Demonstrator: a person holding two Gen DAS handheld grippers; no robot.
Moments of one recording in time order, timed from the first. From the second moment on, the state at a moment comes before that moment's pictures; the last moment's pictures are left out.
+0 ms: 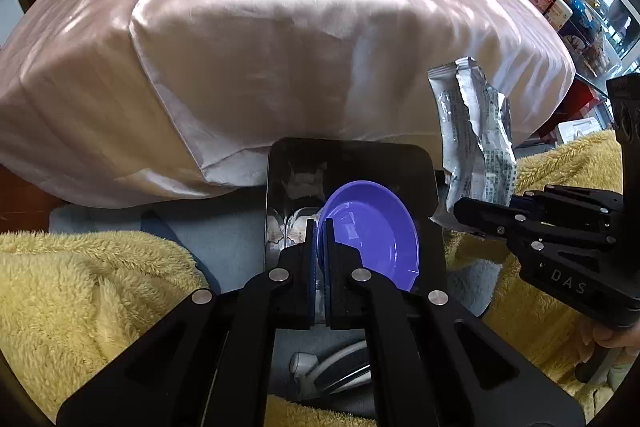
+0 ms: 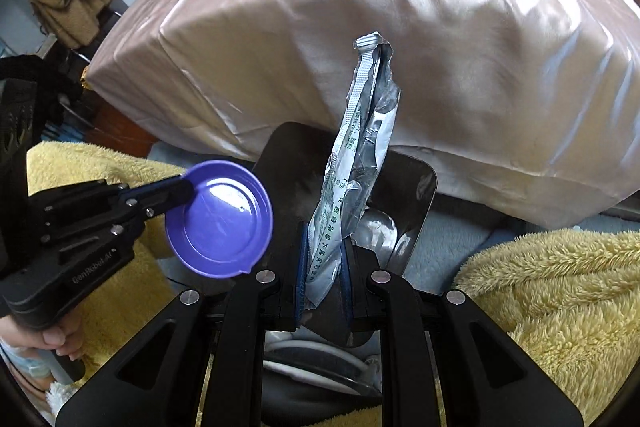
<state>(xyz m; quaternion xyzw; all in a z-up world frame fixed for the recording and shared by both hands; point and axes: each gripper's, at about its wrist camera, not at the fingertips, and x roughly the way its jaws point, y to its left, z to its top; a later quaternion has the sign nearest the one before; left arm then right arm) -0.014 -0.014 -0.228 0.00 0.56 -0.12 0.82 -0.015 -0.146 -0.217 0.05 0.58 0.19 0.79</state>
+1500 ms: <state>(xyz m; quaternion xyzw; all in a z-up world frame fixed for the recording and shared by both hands) 0.031 -0.006 -0.191 -0.01 0.54 -0.11 0.83 0.045 -0.191 -0.166 0.08 0.53 0.14 0.83</state>
